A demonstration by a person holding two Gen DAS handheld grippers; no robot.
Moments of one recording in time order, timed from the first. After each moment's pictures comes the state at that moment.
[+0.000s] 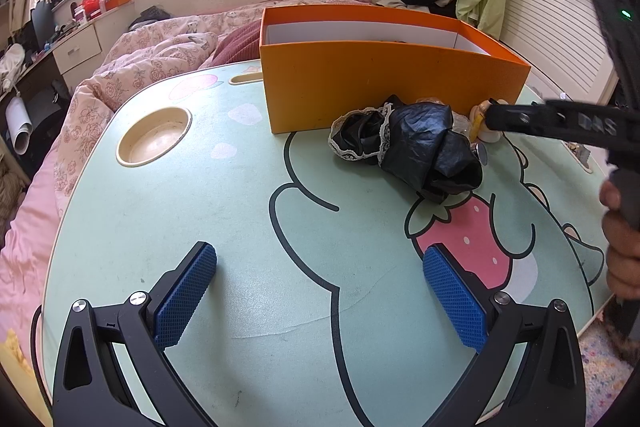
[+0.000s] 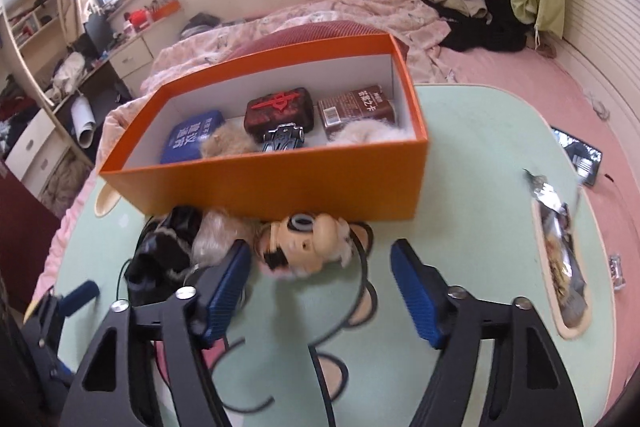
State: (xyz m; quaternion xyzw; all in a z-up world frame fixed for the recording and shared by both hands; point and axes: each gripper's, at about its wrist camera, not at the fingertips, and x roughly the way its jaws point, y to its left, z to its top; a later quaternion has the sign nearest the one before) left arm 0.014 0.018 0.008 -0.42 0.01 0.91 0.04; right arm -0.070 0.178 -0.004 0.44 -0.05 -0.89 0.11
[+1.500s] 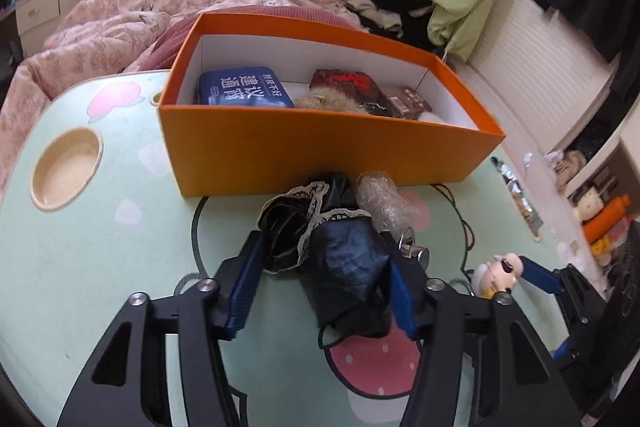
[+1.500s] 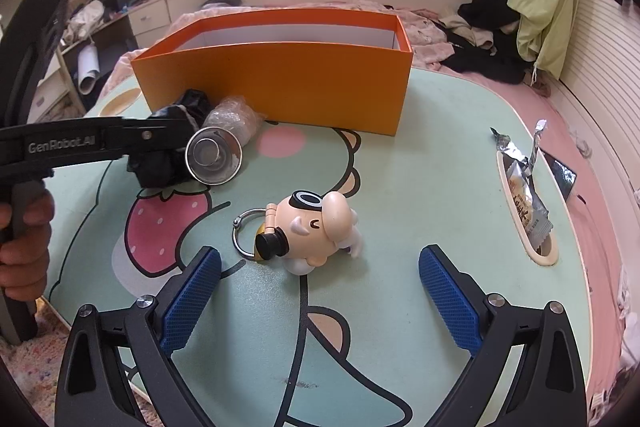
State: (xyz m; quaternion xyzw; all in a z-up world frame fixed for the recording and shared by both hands) left arm -0.043 0.031 0.026 -0.44 -0.10 0.89 0.12; right arm 0.024 0.189 -0.030 0.41 0.05 -0.90 0.12
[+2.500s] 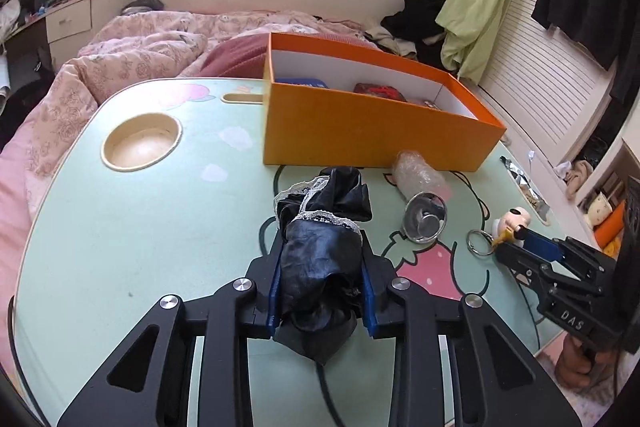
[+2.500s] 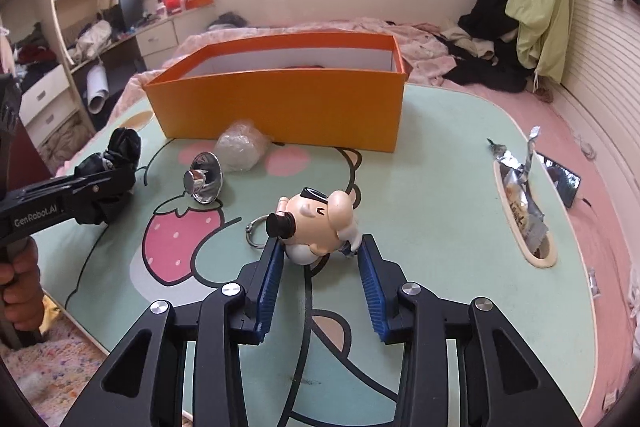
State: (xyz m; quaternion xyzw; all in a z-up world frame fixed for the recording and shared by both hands) left arm 0.011 -0.001 0.024 -0.39 -0.09 0.91 0.08; right arm 0.024 0.193 -0.020 0.38 0.02 -0.91 0.13
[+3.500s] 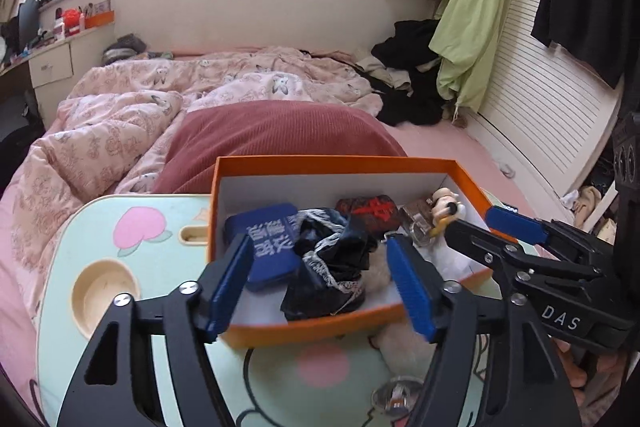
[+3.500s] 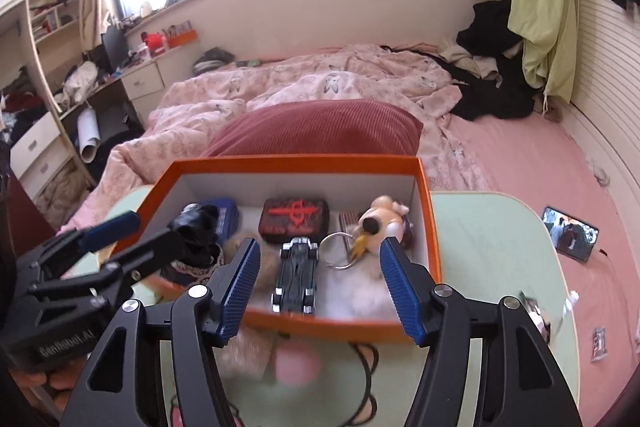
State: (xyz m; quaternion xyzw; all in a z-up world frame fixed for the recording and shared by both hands) left arm -0.085 0.022 0.077 -0.34 -0.06 0.93 0.09; right arm -0.079 0.166 0.042 0.35 -0.02 -0.93 0.13
